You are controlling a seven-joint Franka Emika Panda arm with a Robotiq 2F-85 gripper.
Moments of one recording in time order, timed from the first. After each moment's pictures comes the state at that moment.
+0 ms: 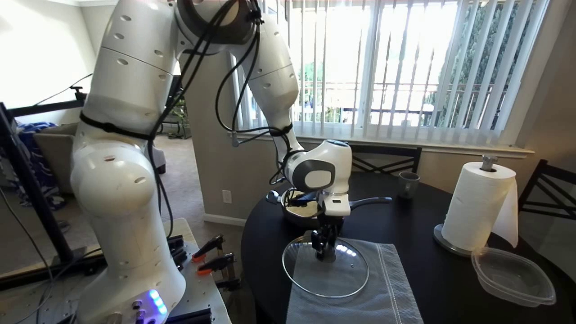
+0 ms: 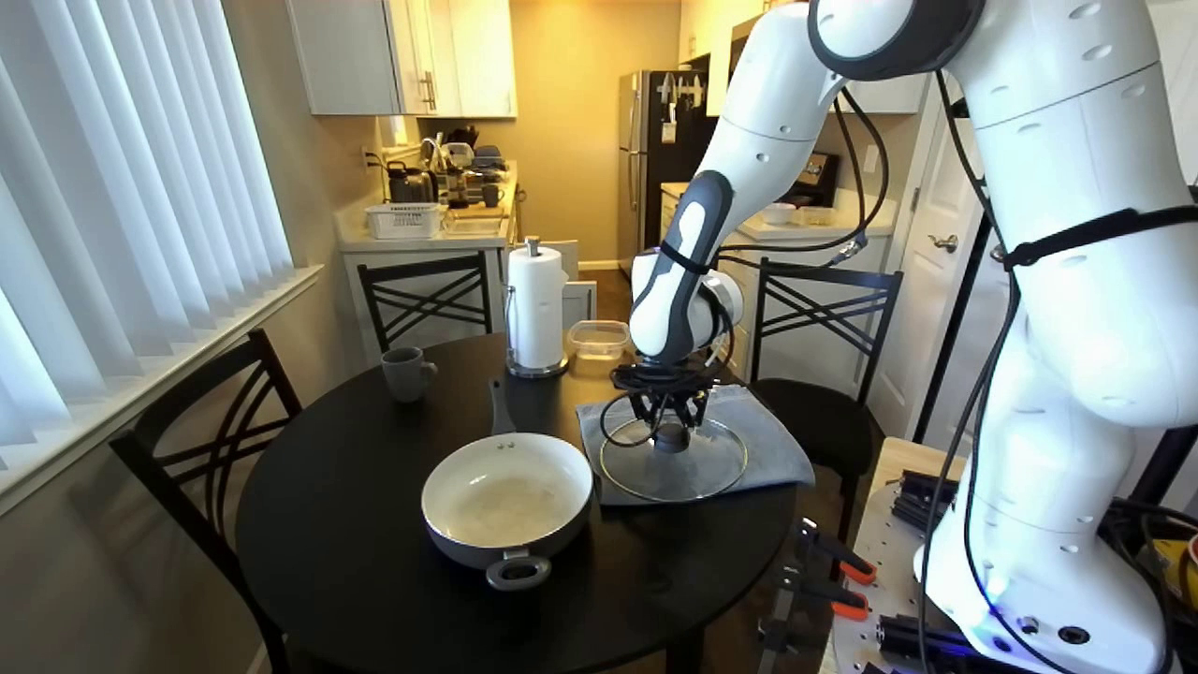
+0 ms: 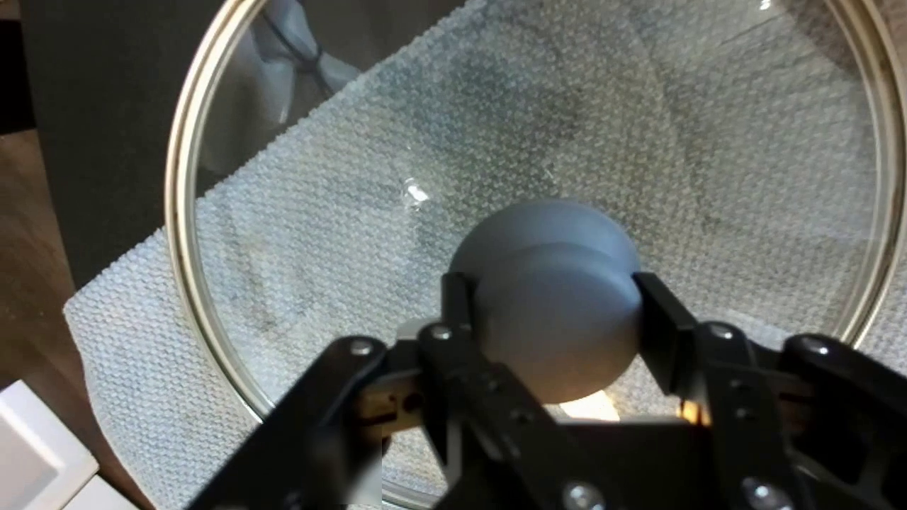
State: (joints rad) arm 0.12 0.45 -0.28 -2.40 0.11 2.74 1.11
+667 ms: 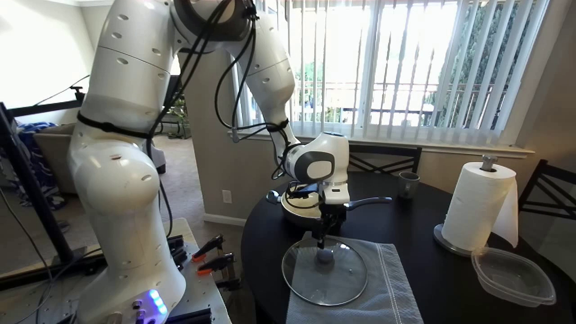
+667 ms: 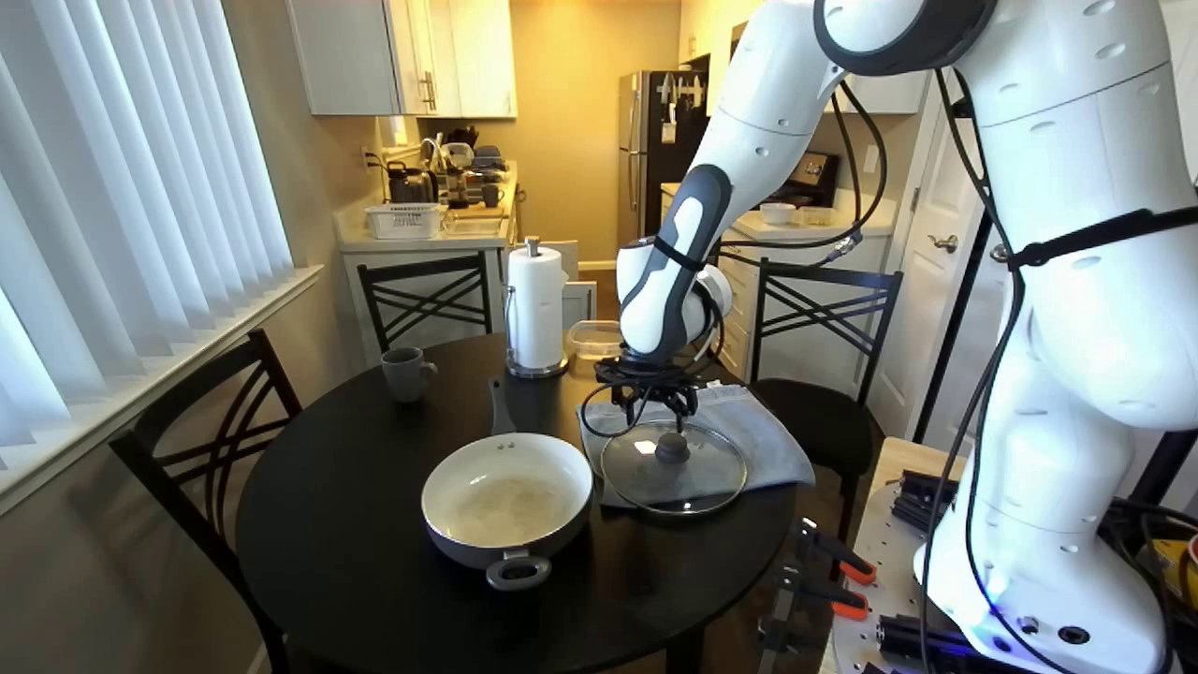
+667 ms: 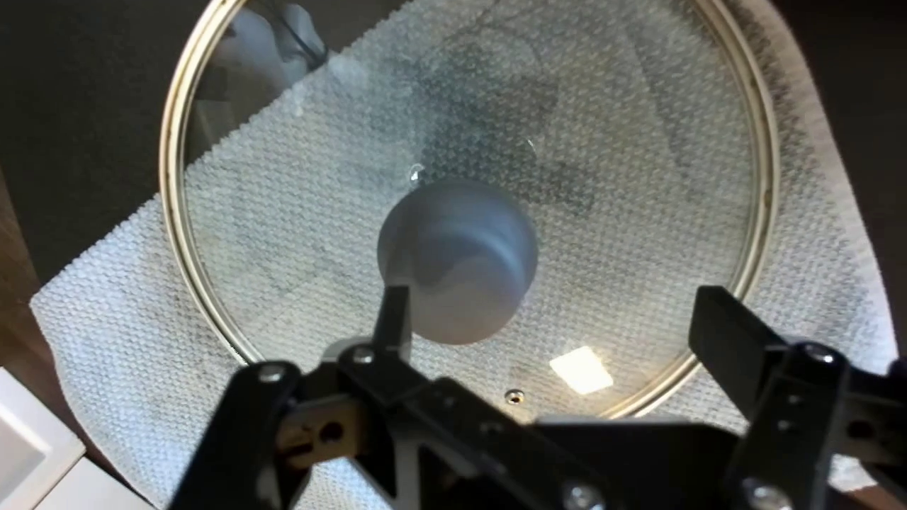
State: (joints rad) arm 0.20 0.43 -0.32 -2.38 0.05 2.74 1.21
